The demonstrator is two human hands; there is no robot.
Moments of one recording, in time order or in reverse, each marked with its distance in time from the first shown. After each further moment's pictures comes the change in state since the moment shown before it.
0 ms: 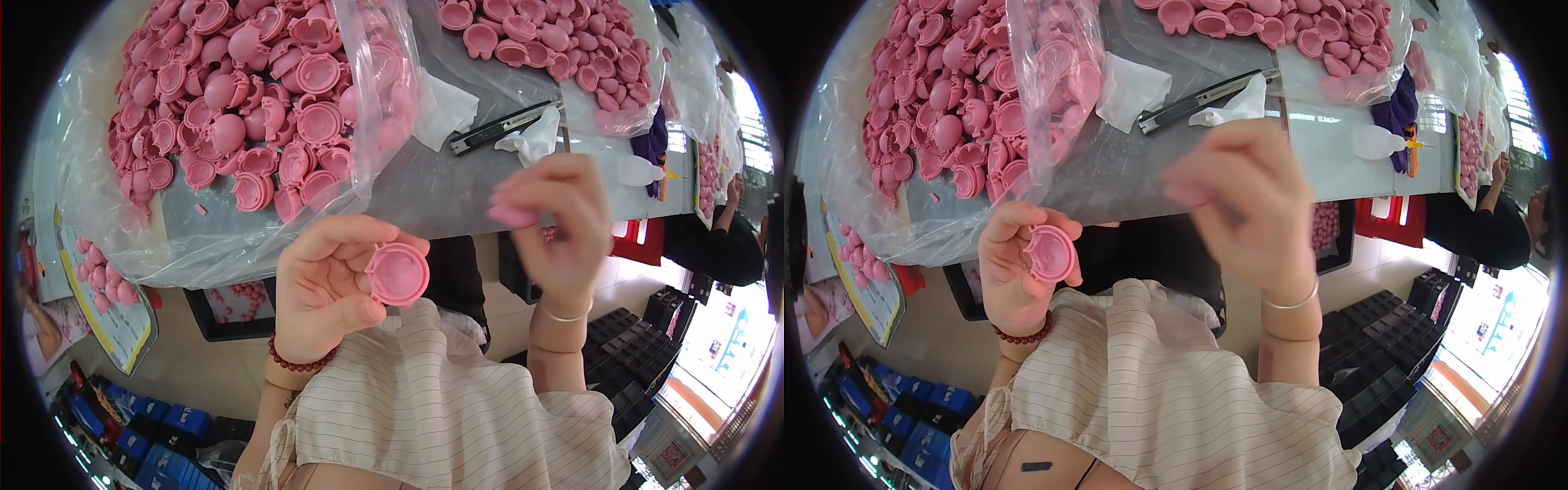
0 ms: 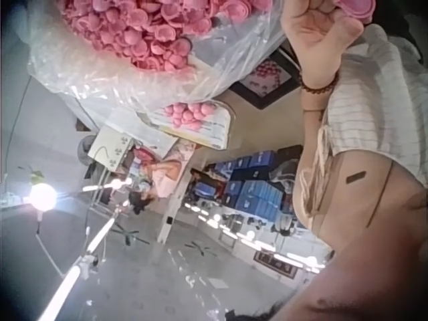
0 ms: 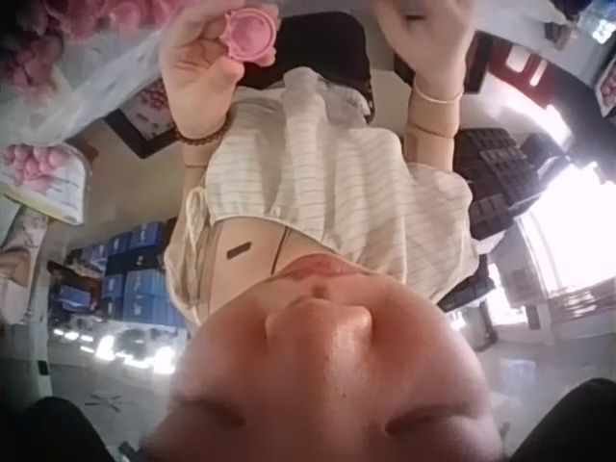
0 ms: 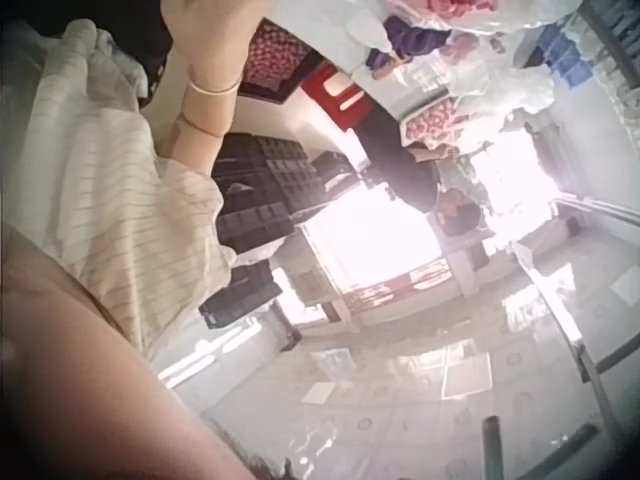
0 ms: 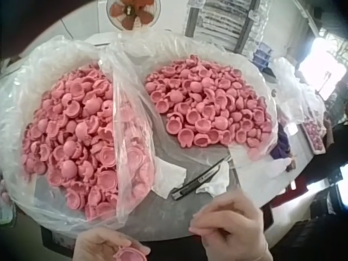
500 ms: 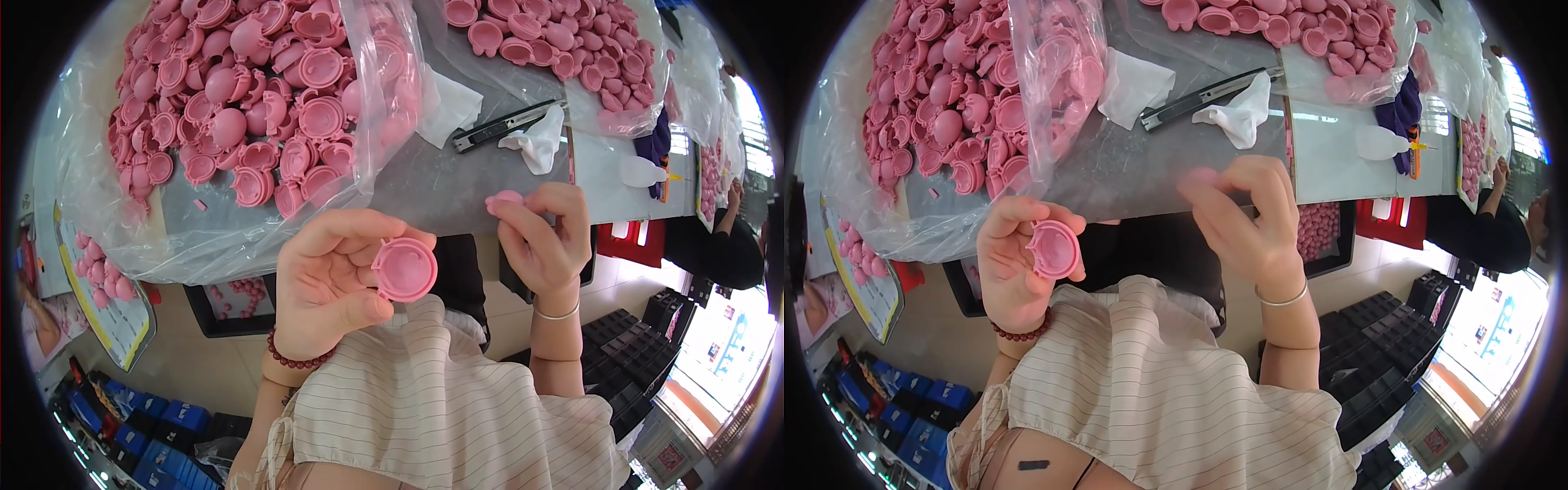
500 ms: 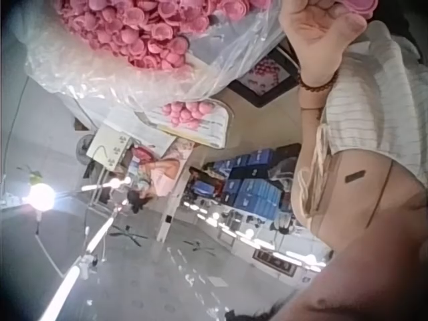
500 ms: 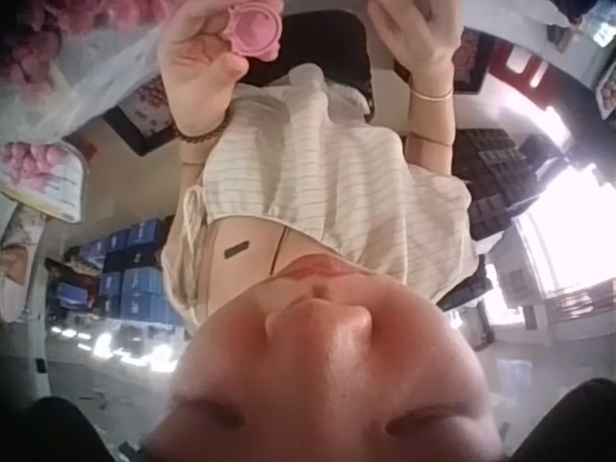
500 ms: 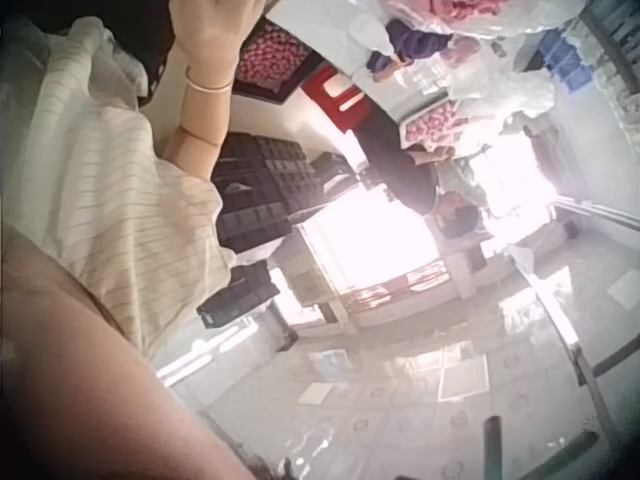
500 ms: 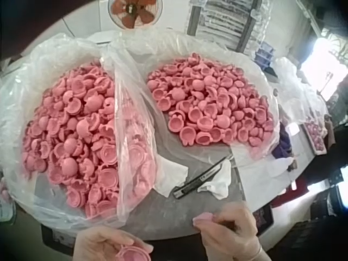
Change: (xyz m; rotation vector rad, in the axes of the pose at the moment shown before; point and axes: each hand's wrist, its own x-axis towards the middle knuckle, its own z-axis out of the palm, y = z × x) left_hand 0.004 0.001 -0.009 -0.205 -0.252 0.062; right_hand -0.028 0.019 0.010 -0.311 0.084 -0.202
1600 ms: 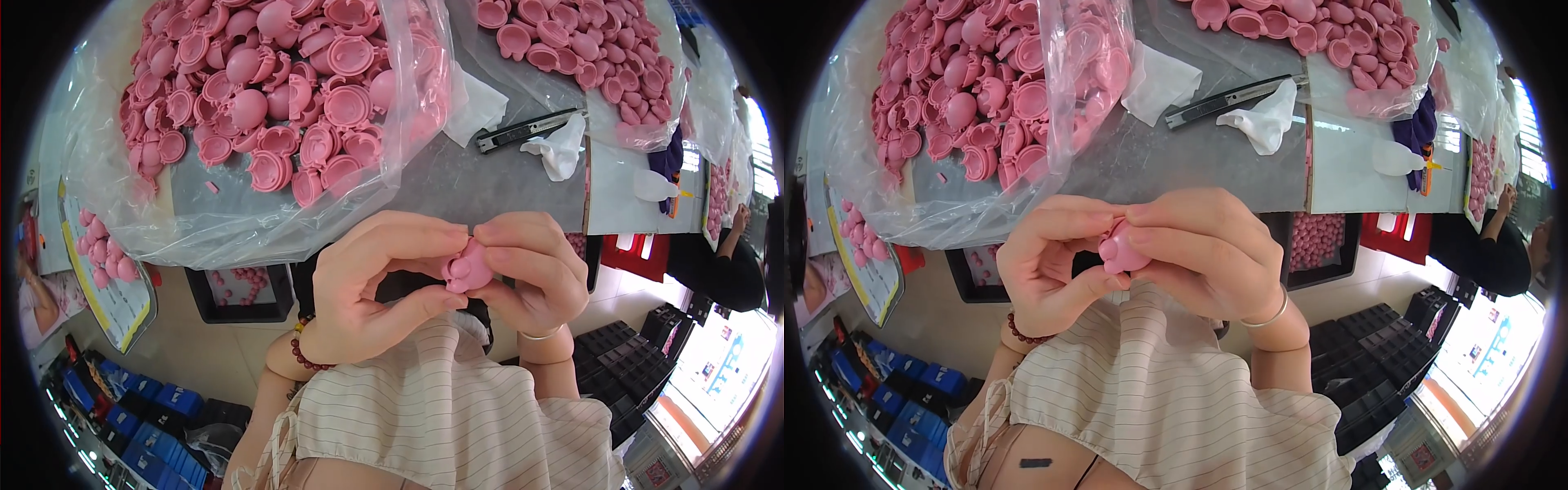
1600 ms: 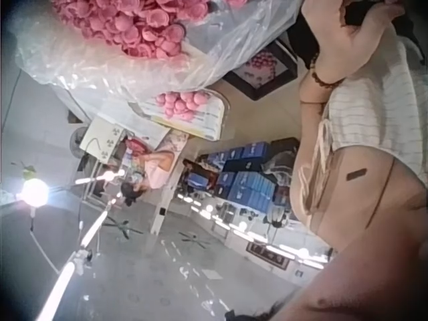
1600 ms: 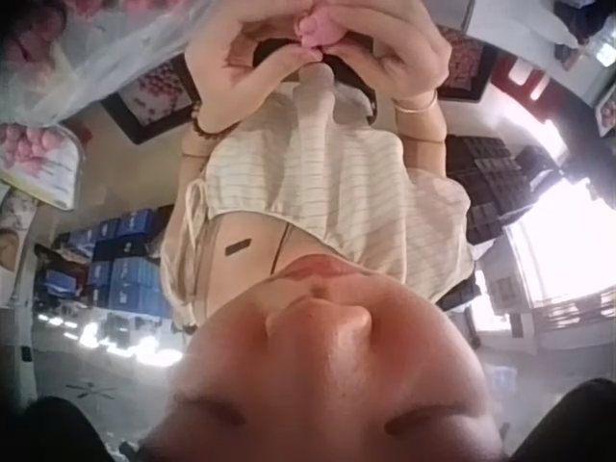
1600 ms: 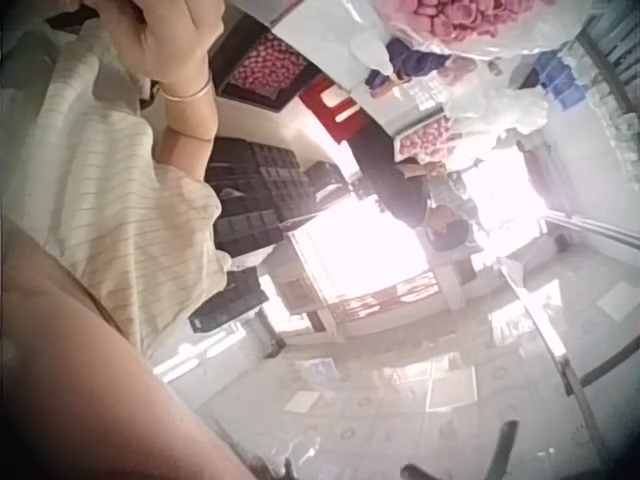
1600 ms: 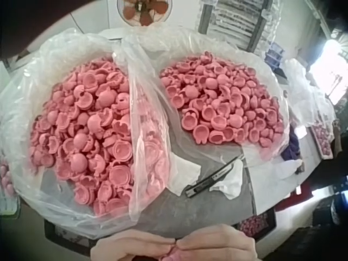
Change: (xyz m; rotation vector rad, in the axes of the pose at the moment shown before) left_hand 0.001 -0.009 0.014 0.571 0.066 0.116; right_hand 0.019 -0.035 0.012 0.576 -0.009 -0.006
